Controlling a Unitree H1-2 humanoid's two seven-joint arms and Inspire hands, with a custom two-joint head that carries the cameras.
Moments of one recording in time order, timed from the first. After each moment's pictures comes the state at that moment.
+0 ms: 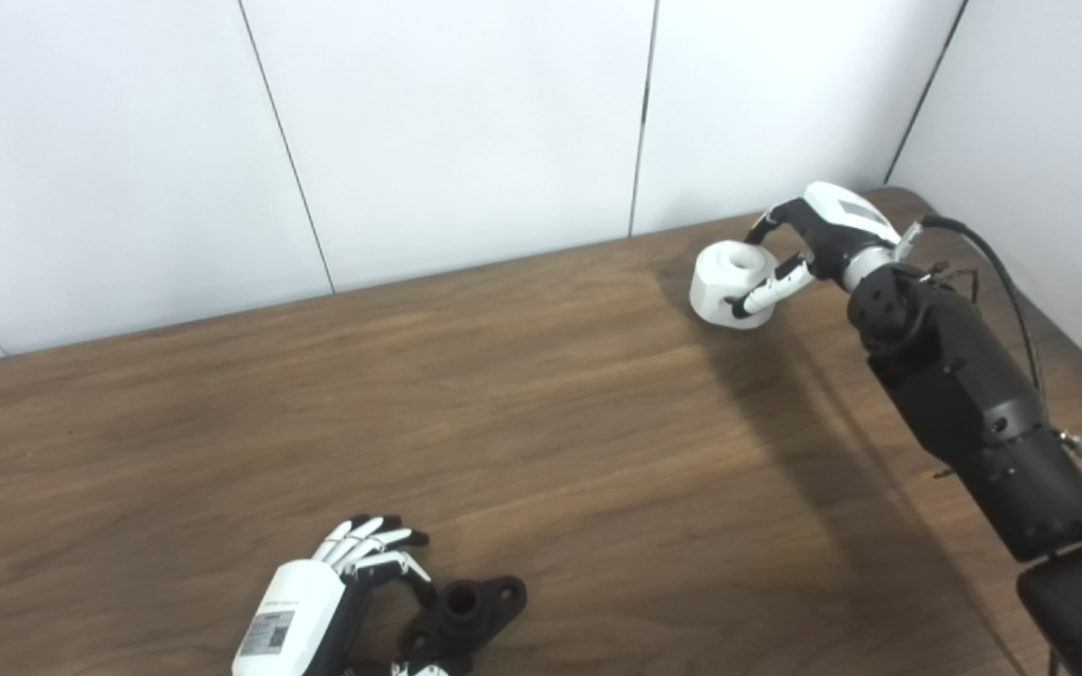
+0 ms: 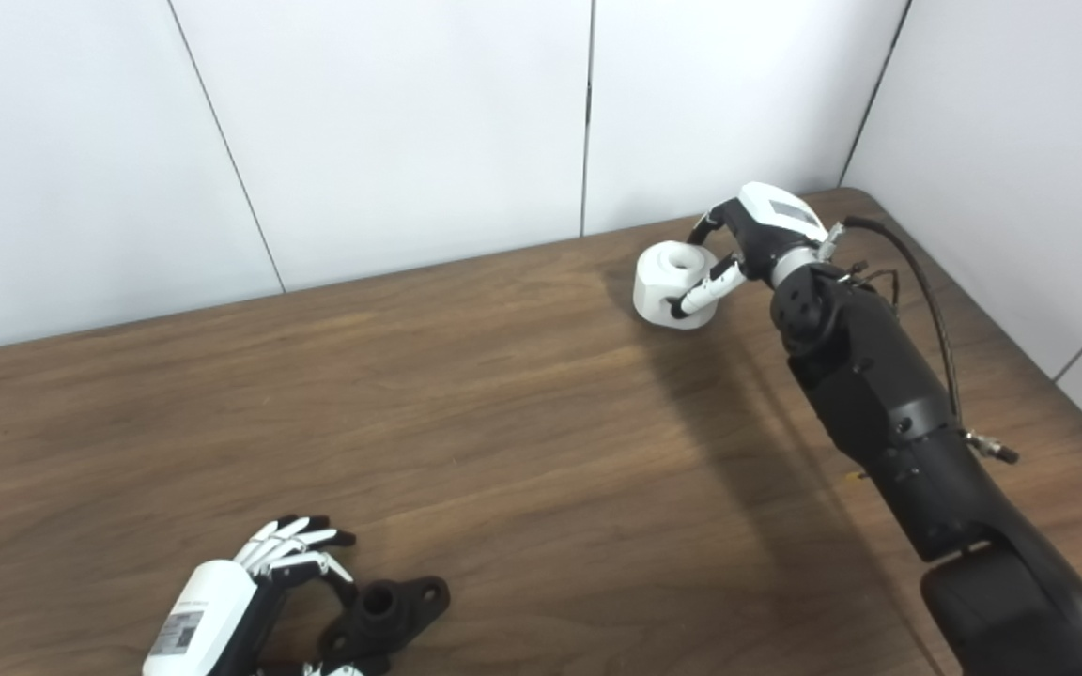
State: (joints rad) left arm 0.11 0.28 -0.35 -0.20 0.79 -0.17 -0.04; right arm -0.51 -0.61 0.10 0.18 -0.67 0.45 0.27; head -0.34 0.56
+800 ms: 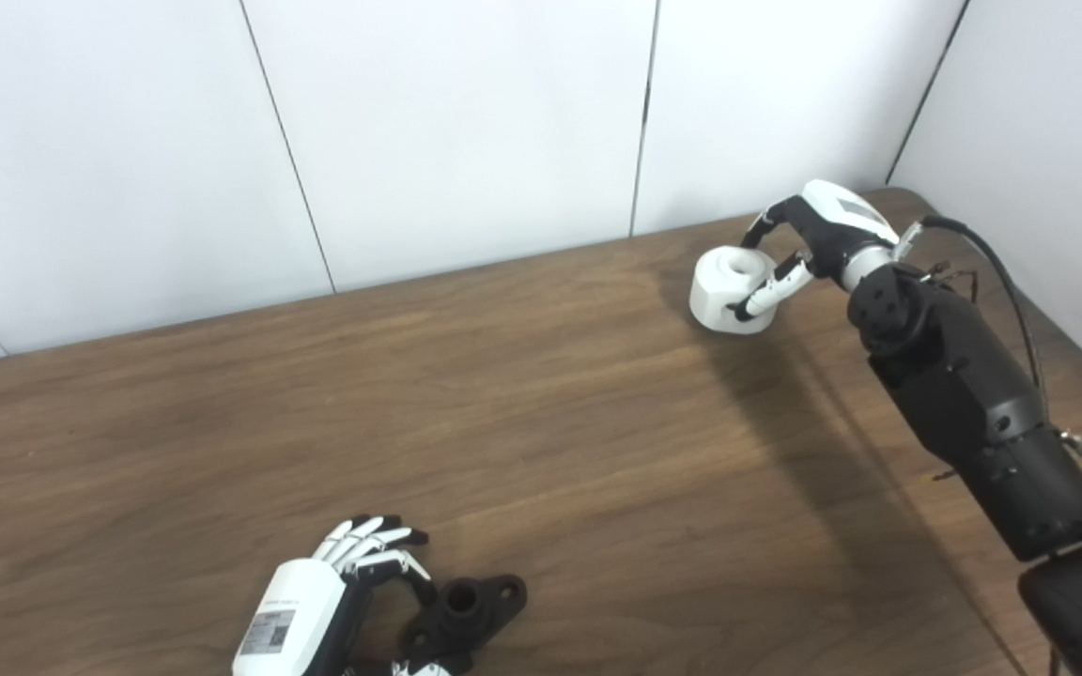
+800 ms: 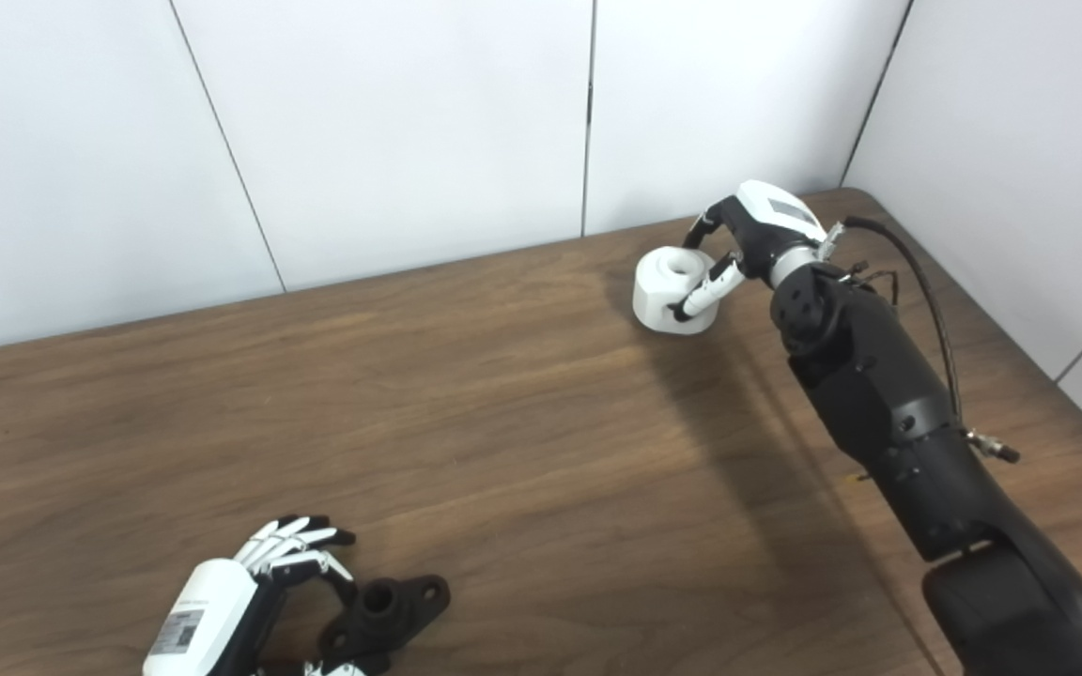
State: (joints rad) left arm 0.11 0.28 -0.34 -0.20 0.80 -0.17 -0.04; right arm -0.51 -0.61 0.10 0.18 -0.63 0.43 0.23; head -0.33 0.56
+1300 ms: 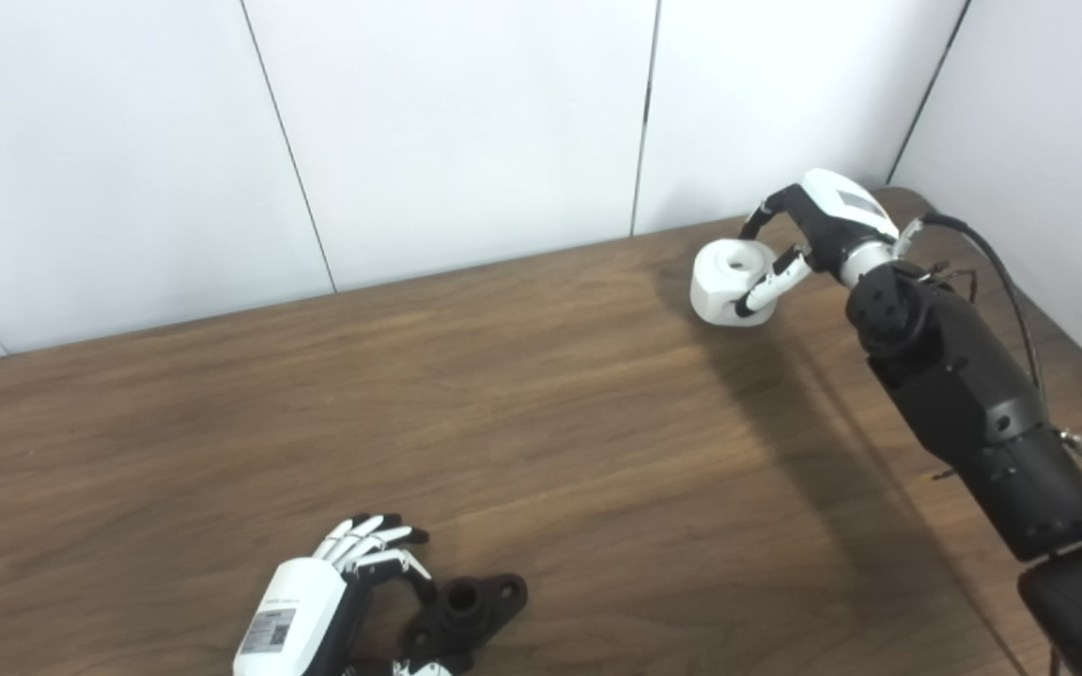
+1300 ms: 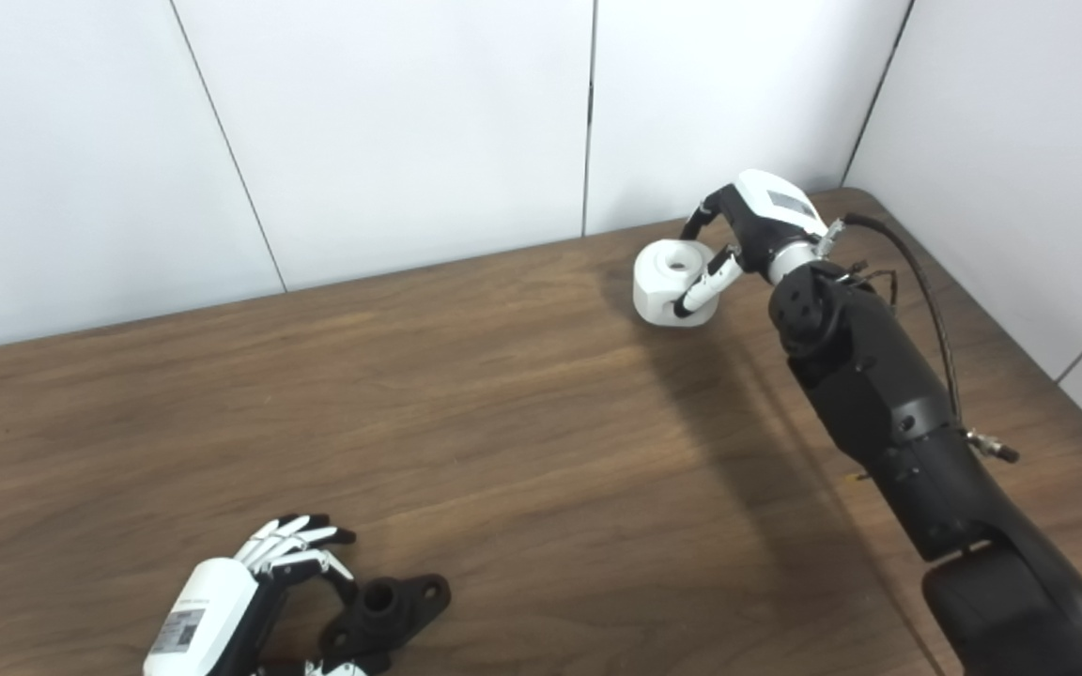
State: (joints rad) left arm 0.10 0.27 -0.34 -0.20 0.80 -0.17 -0.04; right arm -0.51 -0.62 0.10 0.18 -0.63 0.40 0.19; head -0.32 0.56
